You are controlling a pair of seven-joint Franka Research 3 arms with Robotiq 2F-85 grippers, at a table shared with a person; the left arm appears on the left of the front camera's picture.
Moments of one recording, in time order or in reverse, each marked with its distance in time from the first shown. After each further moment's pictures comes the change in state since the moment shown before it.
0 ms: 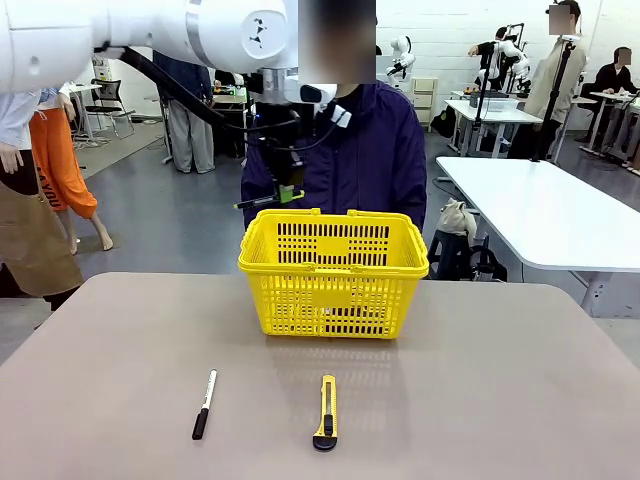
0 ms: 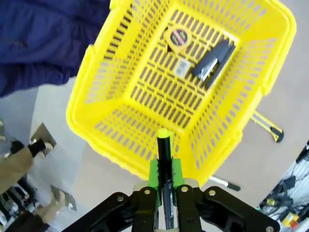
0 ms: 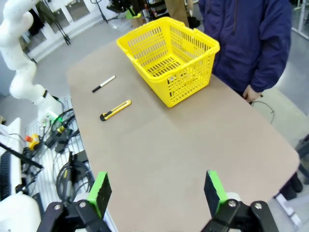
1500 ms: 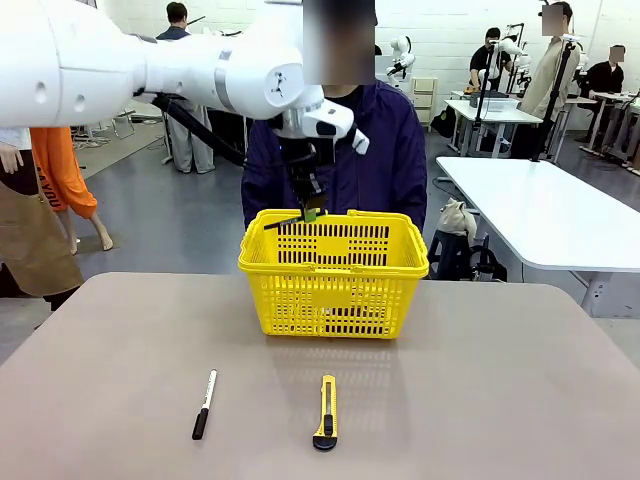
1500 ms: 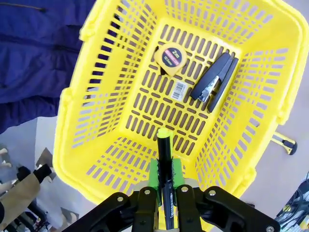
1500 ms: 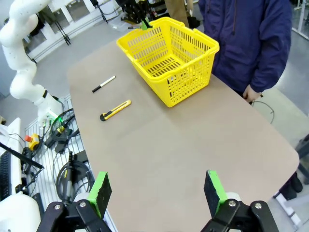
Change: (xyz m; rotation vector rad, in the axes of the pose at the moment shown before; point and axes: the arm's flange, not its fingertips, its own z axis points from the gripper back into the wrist) left arm 0.024 -0.005 -0.065 -0.020 -0.036 -0.115; right arm 0.000 0.000 0.000 0.000 0.000 0.000
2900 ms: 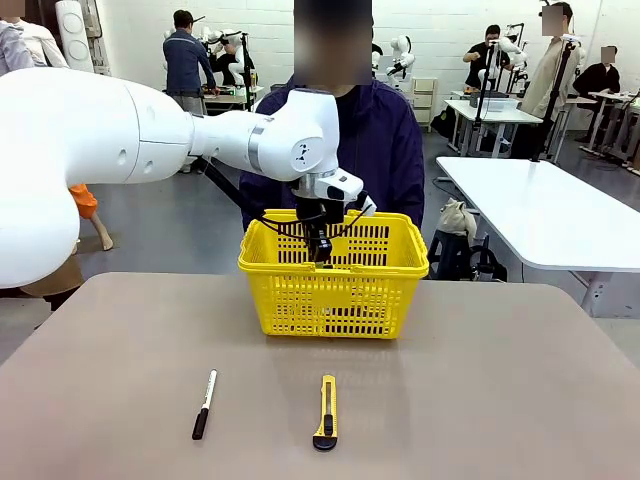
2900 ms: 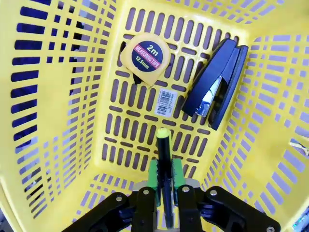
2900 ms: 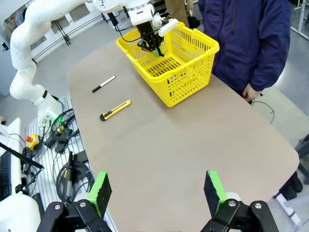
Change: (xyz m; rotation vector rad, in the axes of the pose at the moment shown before) left arm 0.018 0.004 -0.112 -0.111 0.075 -0.124; right arm 0.000 0.000 0.000 0.000 0.000 0.000
